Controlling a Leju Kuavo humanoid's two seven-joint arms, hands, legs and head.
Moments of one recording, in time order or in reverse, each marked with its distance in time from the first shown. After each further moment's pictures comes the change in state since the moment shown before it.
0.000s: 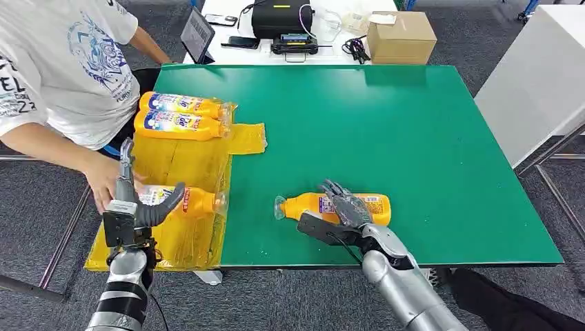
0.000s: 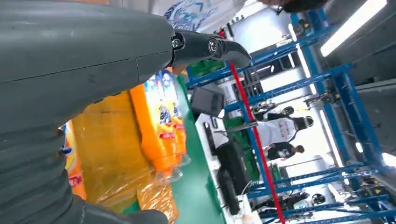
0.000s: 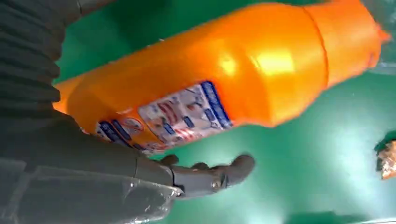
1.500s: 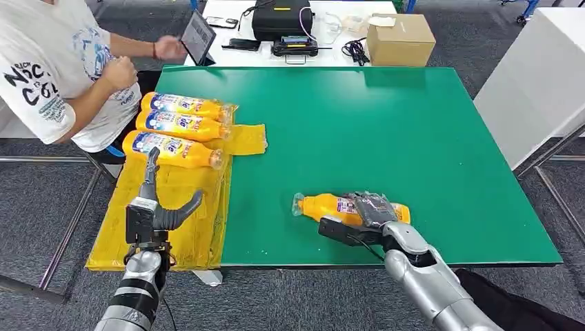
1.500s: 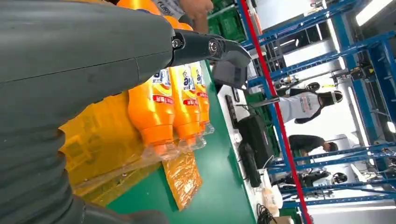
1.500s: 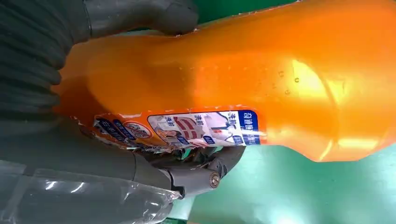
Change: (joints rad) left arm -0.045 -0.011 -0.027 0.162 0.018 -0.019 0.009; right arm -0.026 -0.148 0.079 0.015 0.067 0.050 0.092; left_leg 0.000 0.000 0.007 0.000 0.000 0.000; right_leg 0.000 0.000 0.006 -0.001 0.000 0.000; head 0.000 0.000
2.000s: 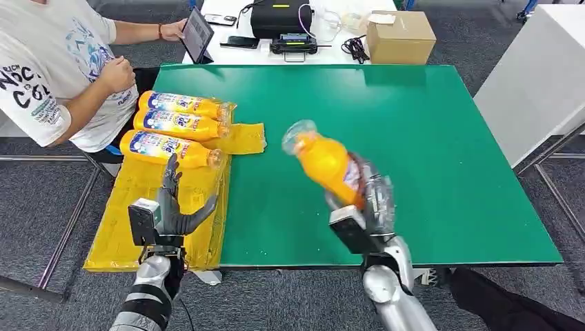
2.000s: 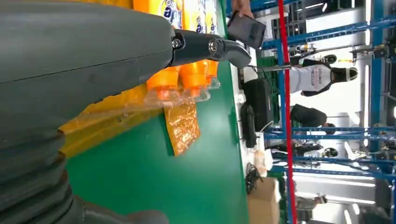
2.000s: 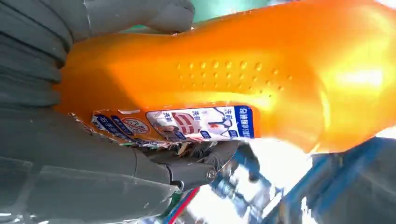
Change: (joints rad) left arm 0.036 -0.057 -0.030 -0.027 0.149 -0.158 0.071; right arm 0.248 0.280 -0.272 -0.436 -0.277 -0.523 -0.429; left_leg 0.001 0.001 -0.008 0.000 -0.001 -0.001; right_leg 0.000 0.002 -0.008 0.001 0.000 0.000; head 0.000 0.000
